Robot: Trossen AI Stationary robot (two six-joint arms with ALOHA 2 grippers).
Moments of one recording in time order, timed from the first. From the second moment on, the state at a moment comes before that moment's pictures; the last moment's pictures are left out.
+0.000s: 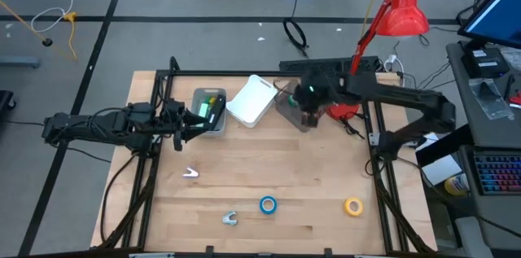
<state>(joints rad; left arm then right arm) 0.01 0.48 0.47 -0.11 -0.08 -0.48 -0.27 1.41 1.32 -0.86 0.13 -0.22</state>
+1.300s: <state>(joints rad) 0.00 0.45 0.47 -0.17 0.19 -0.29 0.62 1.34 1.10 -1.27 -0.22 1.16</state>
